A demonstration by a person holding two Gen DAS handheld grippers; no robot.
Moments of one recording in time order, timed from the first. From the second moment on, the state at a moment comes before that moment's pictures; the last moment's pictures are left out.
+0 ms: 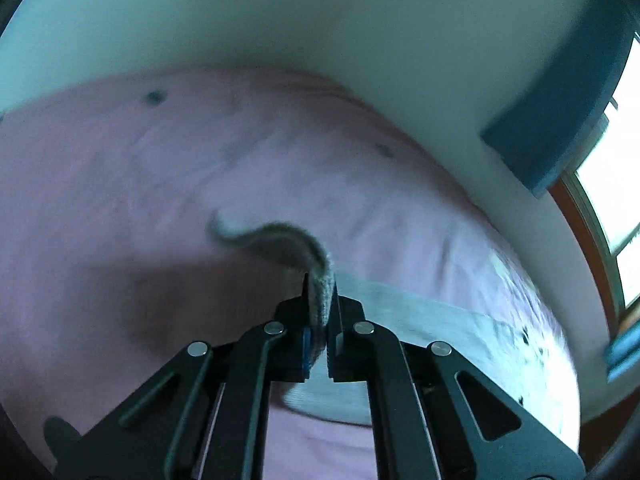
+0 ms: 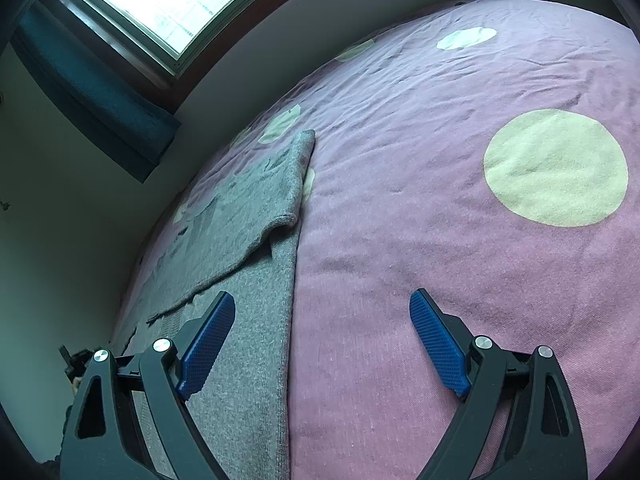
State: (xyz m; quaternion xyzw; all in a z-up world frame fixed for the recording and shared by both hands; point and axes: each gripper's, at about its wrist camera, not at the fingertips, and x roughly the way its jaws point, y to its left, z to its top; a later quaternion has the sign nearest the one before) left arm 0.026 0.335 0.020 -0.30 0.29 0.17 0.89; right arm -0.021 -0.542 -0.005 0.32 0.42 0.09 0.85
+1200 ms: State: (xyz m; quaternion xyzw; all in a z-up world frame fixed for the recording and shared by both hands) left arm 0.189 -0.230 -0.037 0.02 0.44 -0.16 0.88; right arm -0.022 -0.547 -0.006 0.33 0.41 0.09 0.84
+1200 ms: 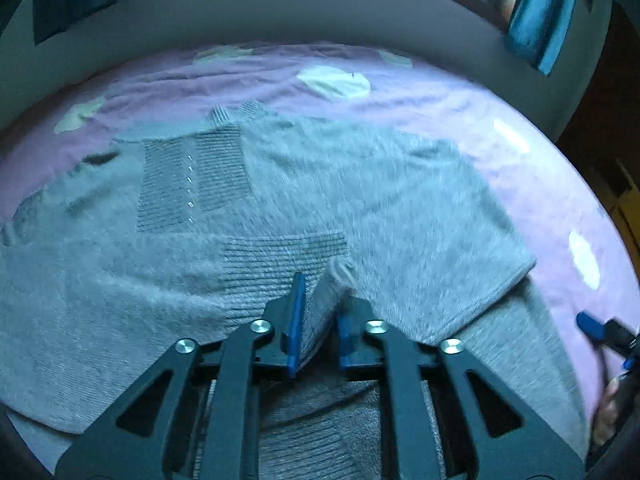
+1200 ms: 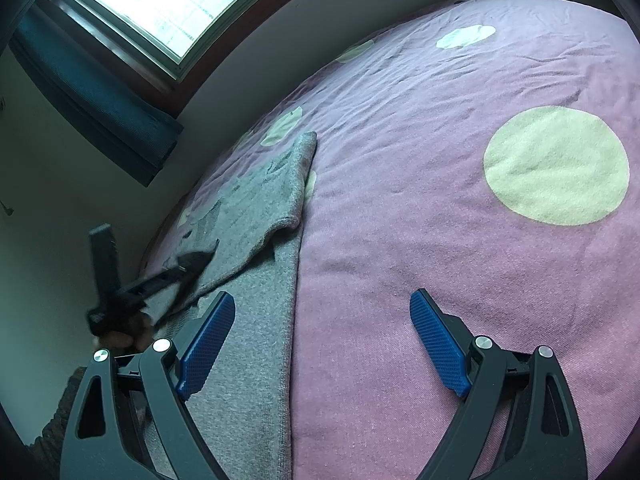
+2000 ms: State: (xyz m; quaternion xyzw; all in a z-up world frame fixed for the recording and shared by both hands) left arm 0.072 0.049 -0.026 -0.10 0.42 0.03 0.90; right arm 0.084 -0.406 0.040 0.31 0.49 0.22 0.79
